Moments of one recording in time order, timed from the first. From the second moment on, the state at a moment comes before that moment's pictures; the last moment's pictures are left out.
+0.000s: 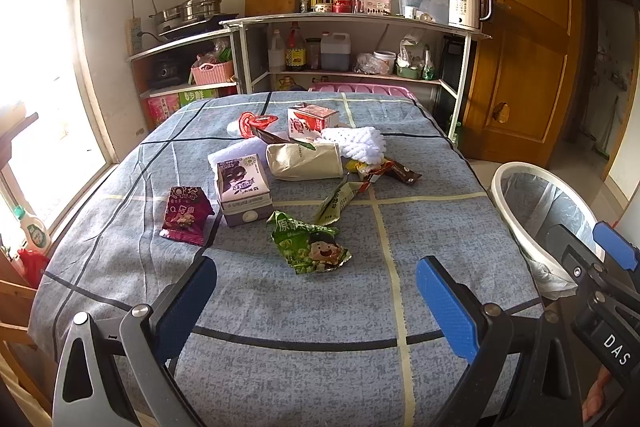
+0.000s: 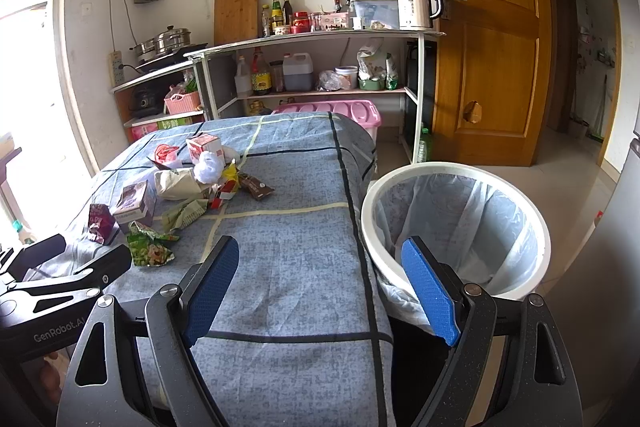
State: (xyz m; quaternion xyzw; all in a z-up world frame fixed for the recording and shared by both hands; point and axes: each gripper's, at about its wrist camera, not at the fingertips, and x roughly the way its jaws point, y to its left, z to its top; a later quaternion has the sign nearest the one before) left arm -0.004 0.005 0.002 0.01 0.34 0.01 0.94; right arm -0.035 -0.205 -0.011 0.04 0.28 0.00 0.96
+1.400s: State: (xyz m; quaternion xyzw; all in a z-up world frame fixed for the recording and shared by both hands) left arm 0.007 0.032 -0.007 -0.01 0.35 0.02 0.94; right arm -0.018 -0.179 -0.018 0.02 0.30 0.02 0.95
